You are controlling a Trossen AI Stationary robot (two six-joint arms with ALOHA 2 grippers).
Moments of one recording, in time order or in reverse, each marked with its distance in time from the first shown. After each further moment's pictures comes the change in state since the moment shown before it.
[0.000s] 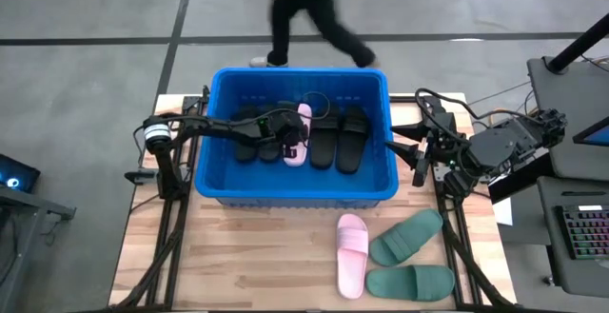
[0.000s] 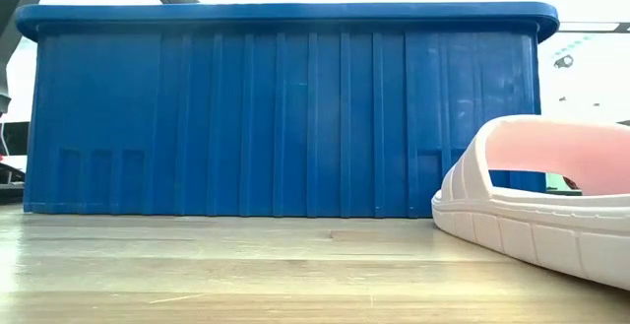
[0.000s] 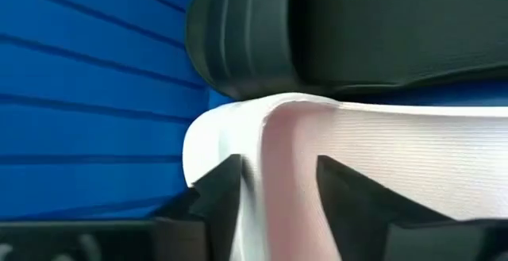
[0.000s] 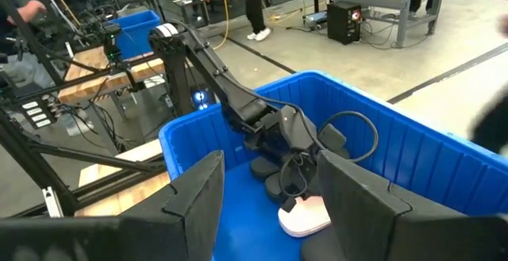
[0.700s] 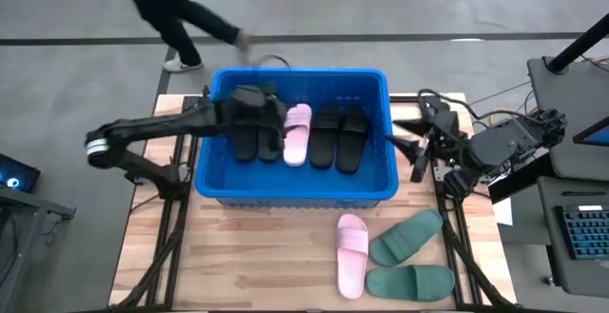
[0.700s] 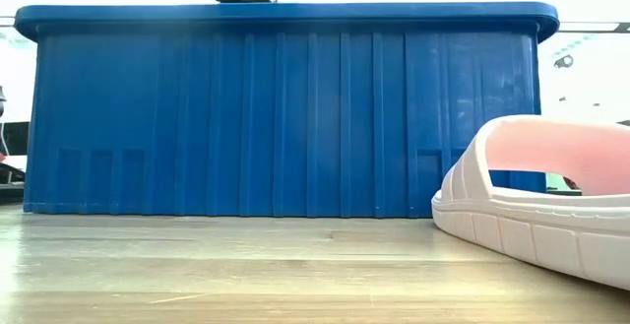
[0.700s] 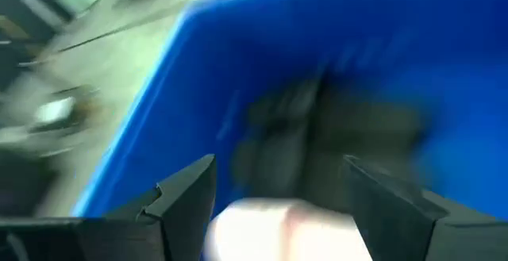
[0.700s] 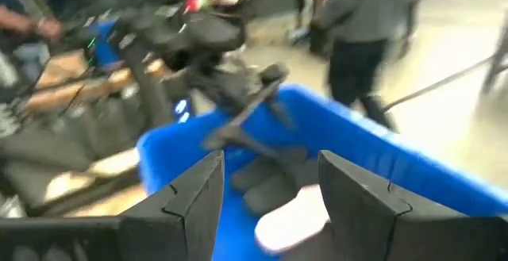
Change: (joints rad) left arm -0.037 -0.458 0.083 -0.242 0.261 -0.252; right arm 0.000 -0.001 0.000 0.016 0.062 -0.065
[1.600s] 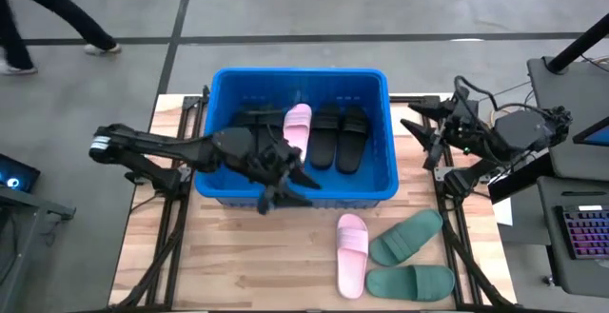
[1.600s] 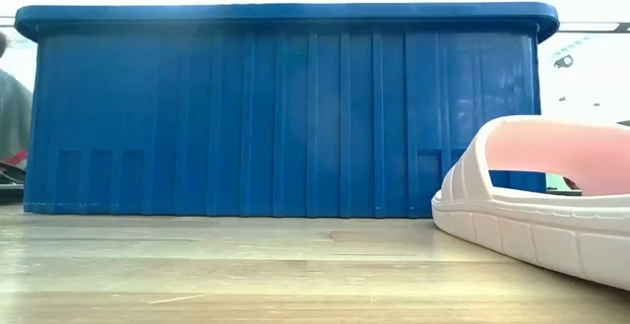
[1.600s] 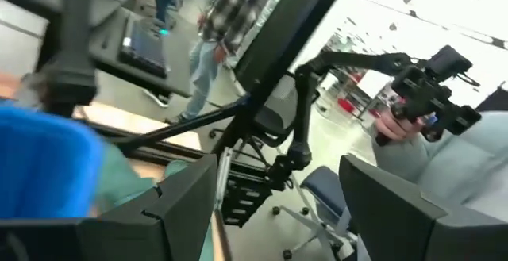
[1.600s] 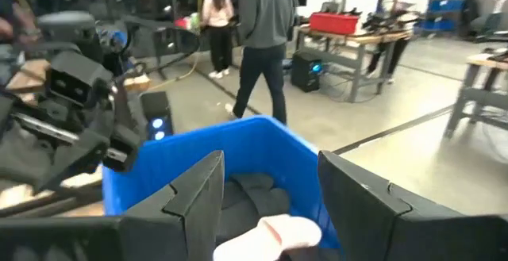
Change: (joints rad) left arm -0.437 0.016 0.132 0.330 0.419 -0.972; right arm -0.006 -0.086 -0.002 0.063 0.071 -0.233
